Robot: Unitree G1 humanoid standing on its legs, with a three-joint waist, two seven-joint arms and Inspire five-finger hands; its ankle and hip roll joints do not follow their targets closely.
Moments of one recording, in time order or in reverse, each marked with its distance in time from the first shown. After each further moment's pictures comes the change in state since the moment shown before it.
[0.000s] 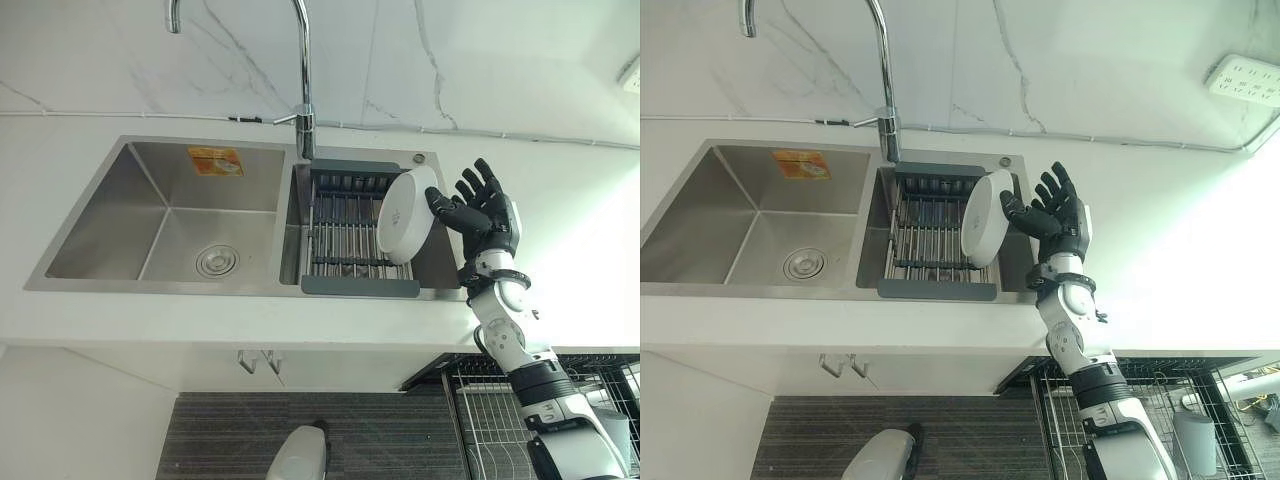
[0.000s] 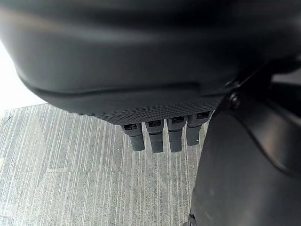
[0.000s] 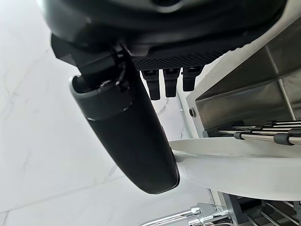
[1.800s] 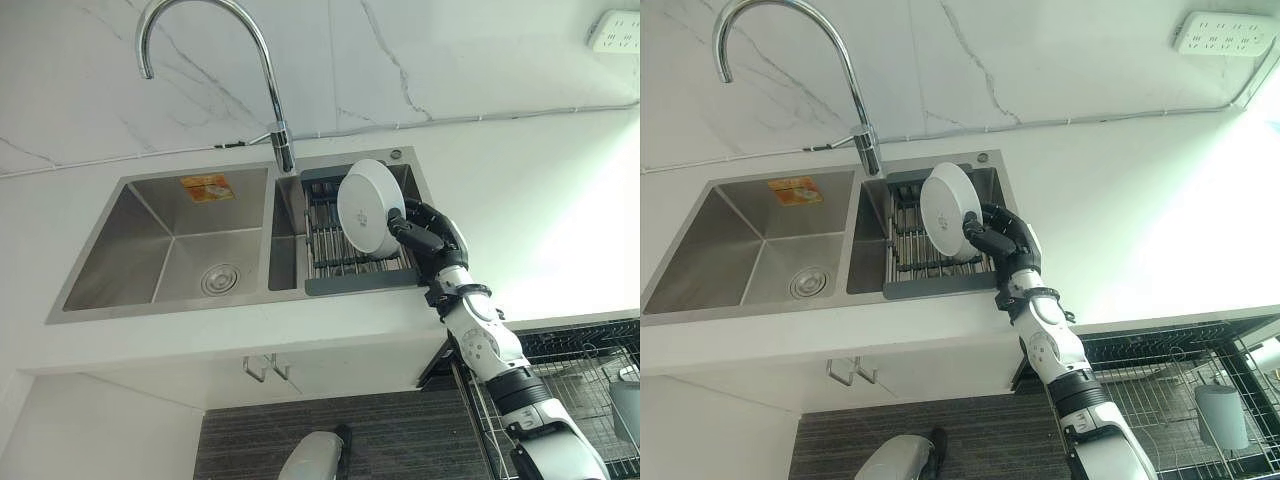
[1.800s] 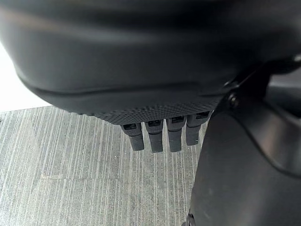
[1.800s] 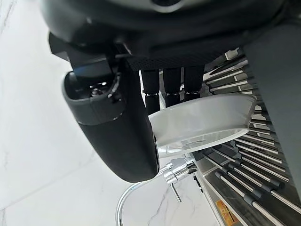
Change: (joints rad) left arm 0.075 0.029 0.051 0.007 0.019 -0.058 -0.188; right arm 0.016 0.080 0.080 0.033 0.008 0.095 0.186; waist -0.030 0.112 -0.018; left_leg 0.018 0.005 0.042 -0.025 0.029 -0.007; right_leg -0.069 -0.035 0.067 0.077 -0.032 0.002
